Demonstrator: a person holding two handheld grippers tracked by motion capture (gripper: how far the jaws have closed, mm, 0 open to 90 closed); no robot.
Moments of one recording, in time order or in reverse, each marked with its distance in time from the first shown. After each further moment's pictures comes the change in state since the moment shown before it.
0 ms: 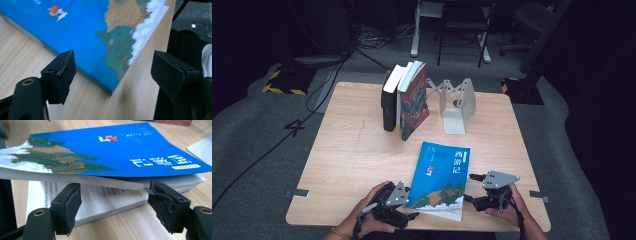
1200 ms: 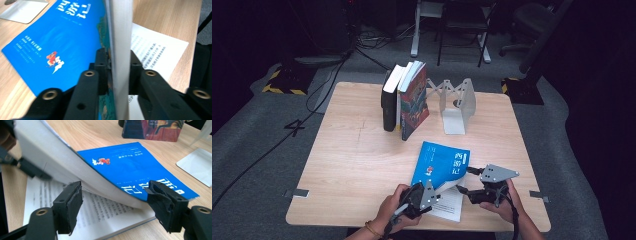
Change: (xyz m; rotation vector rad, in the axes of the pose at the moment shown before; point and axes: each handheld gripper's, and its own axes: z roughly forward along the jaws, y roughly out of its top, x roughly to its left) left arm -0.016 0.045 0.038 -0.010 0.155 0.080; right arm 0.000 0.020 0.004 -0.071 -0.041 0.039
